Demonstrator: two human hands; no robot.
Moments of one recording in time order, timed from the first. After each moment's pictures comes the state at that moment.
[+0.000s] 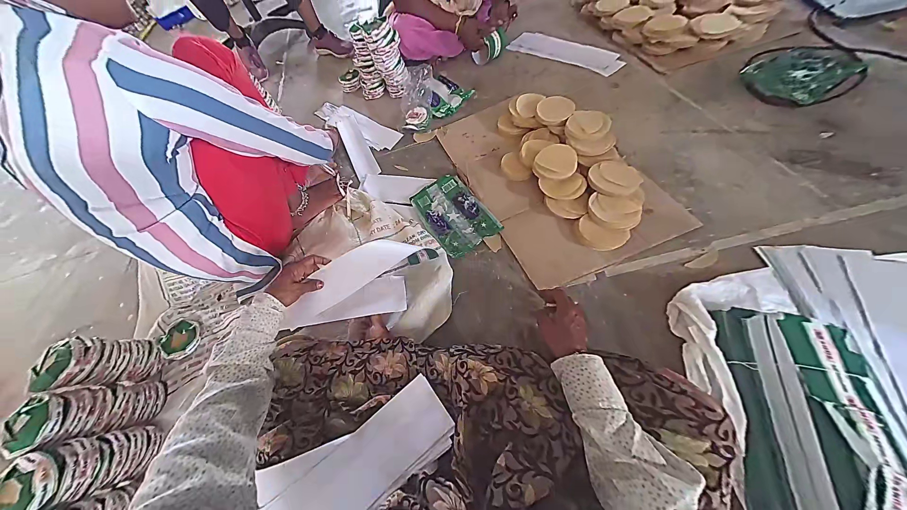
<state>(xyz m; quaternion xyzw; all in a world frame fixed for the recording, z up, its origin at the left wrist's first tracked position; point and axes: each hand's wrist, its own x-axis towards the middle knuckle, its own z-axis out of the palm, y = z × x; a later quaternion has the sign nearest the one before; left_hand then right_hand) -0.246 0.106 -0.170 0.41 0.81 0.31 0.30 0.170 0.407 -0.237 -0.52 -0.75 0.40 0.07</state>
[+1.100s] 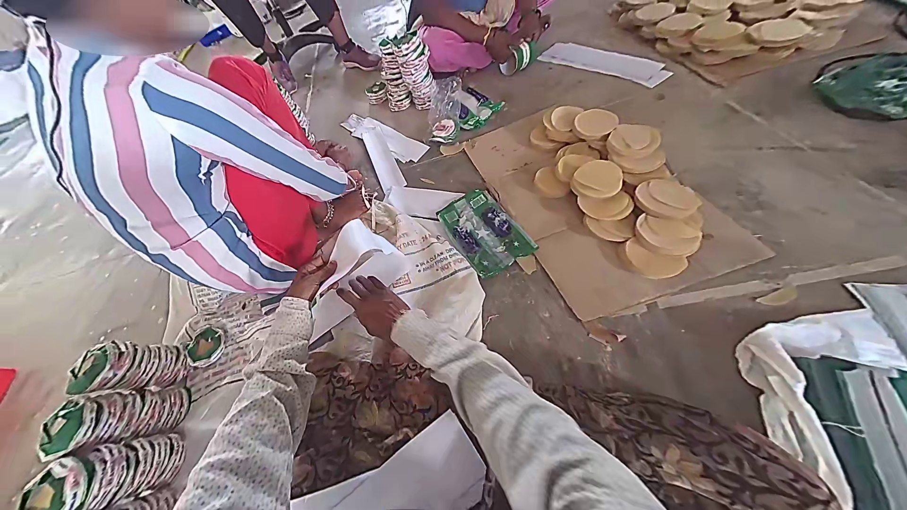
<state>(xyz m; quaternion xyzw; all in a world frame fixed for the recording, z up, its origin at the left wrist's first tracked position) -0.247 0.132 -0.150 0.13 0.80 0.52 0.26 -0.122 0.250 -0.209 0.10 -0.95 0.30 0.00</state>
